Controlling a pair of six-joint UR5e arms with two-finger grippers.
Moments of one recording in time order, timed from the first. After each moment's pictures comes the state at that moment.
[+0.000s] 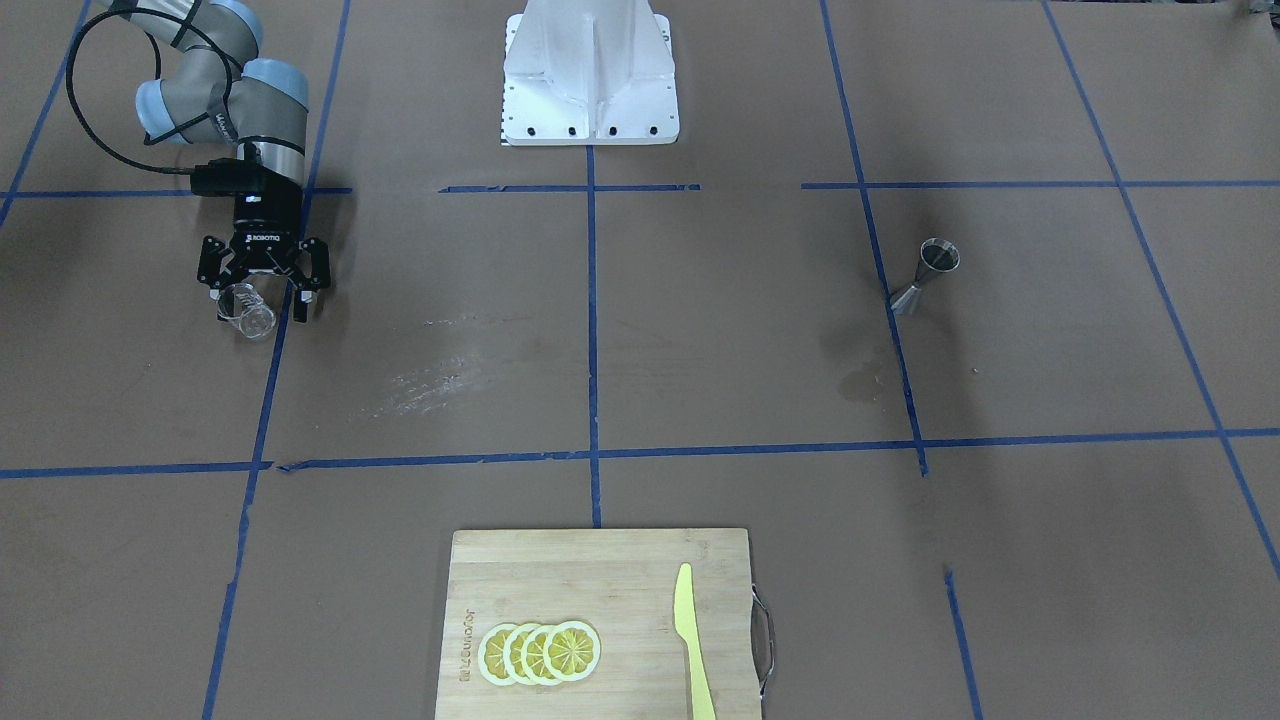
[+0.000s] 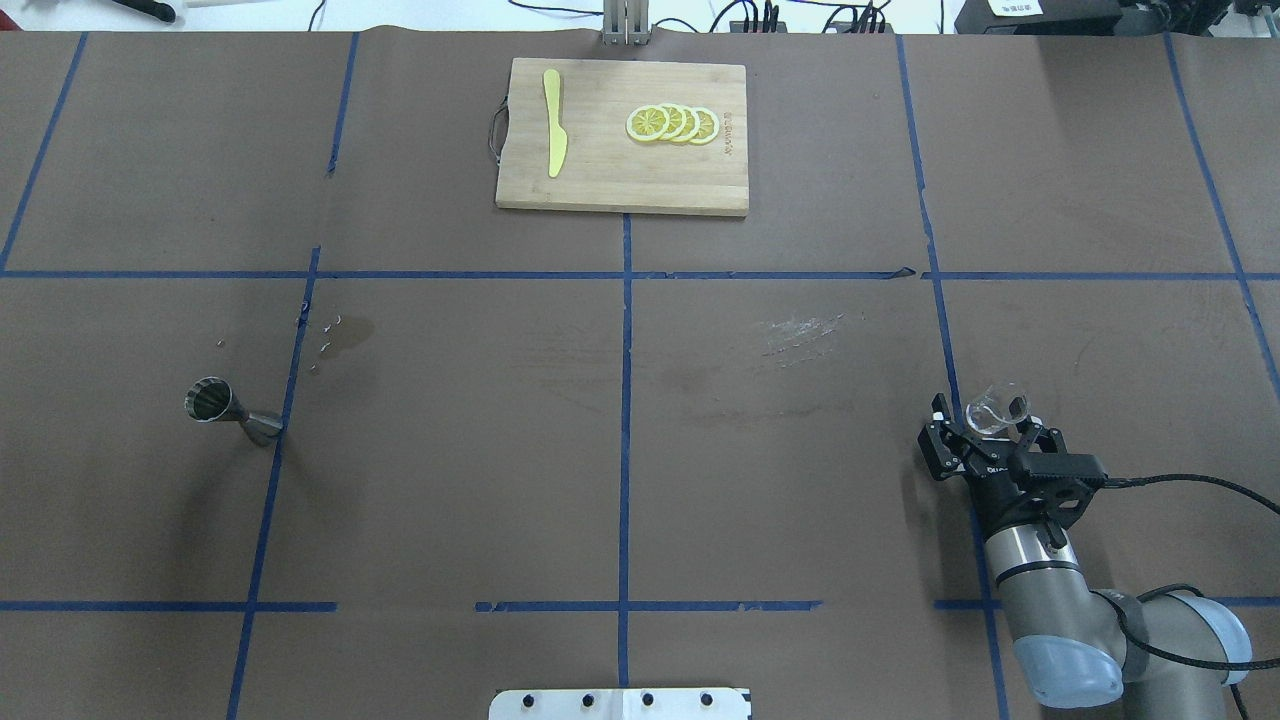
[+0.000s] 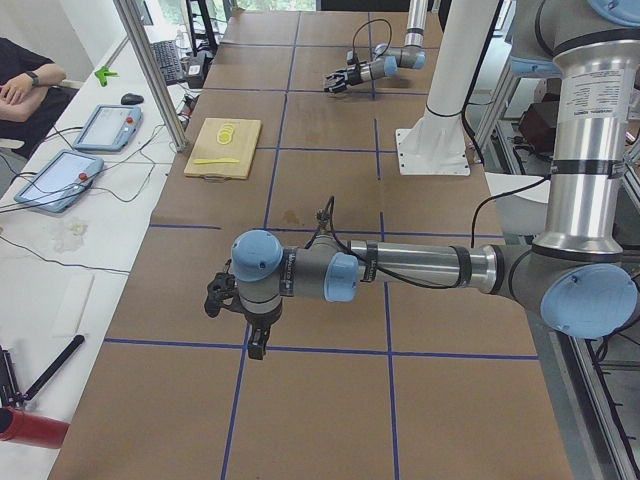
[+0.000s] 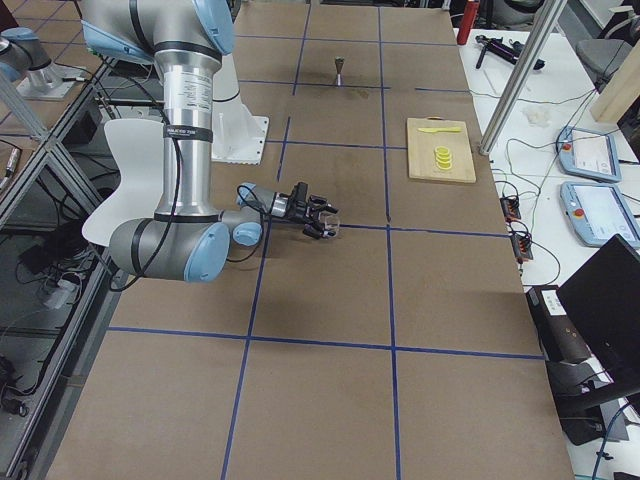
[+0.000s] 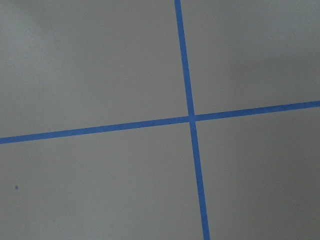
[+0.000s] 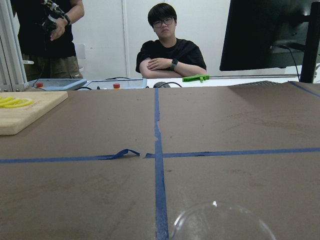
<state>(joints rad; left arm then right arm) -1.60 -1.58 -1.61 -1.63 -2.34 0.07 0.10 -1.64 1.61 -0.74 0.41 1.55</state>
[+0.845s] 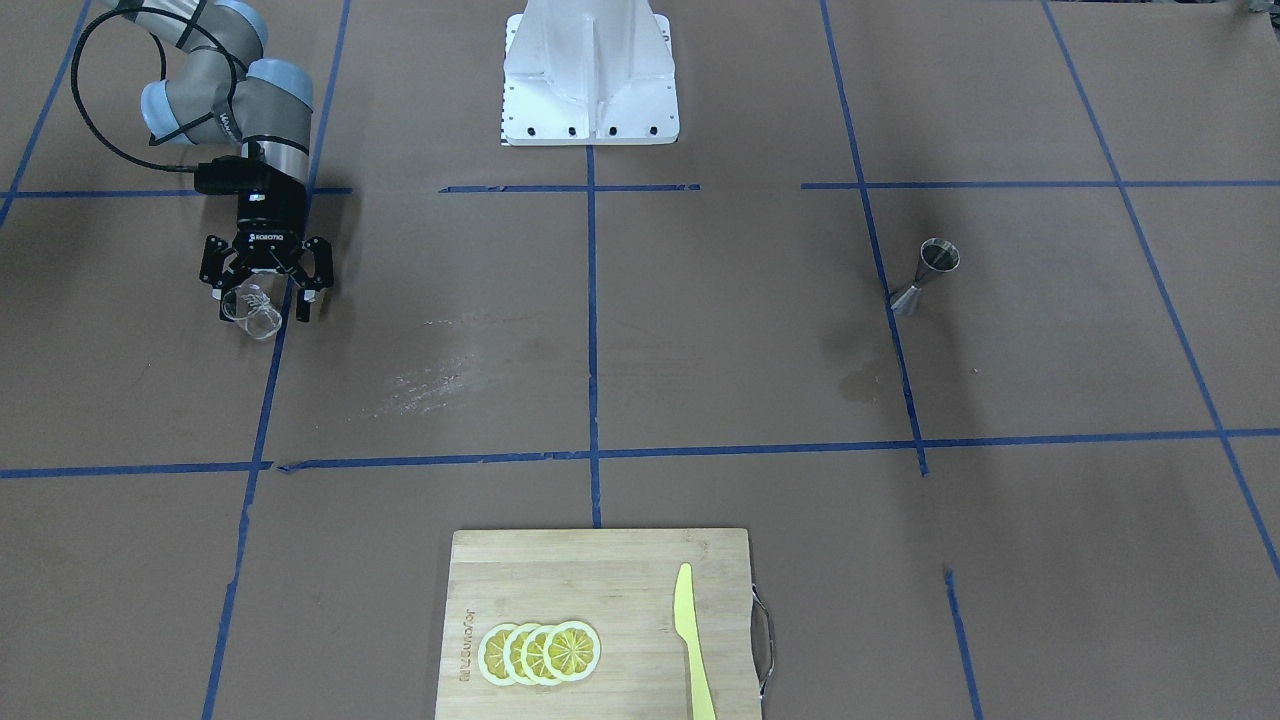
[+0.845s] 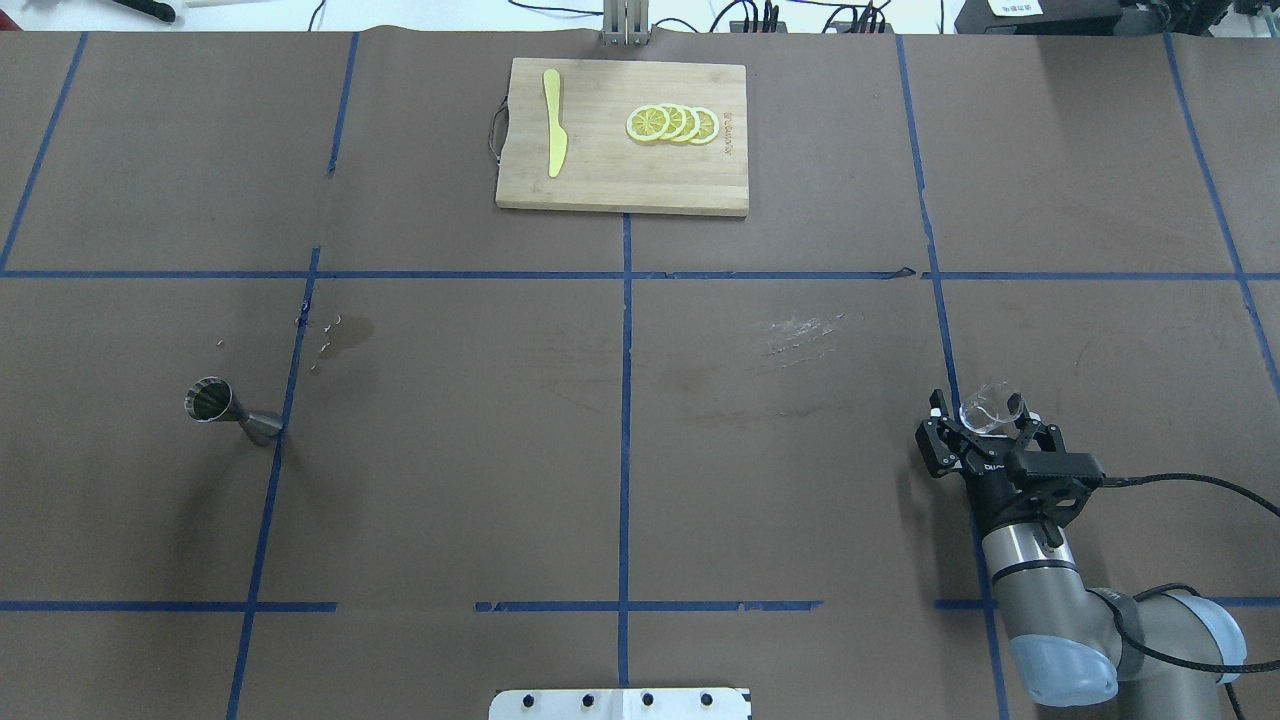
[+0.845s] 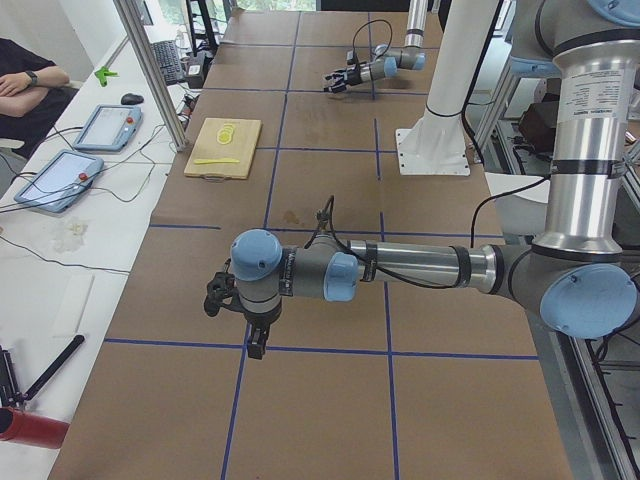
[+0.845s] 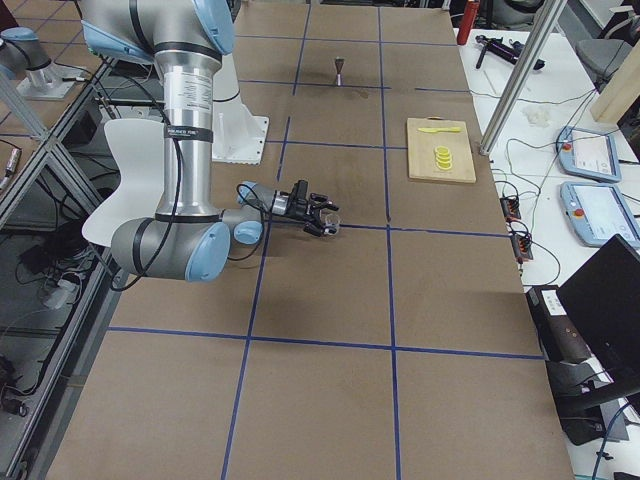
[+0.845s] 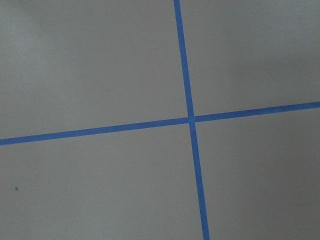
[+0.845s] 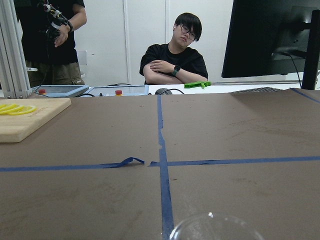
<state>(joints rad) -1.60 -1.58 -1.61 -1.63 -2.34 0.07 0.11 -1.63 1.61 -0.74 0.39 1.54</state>
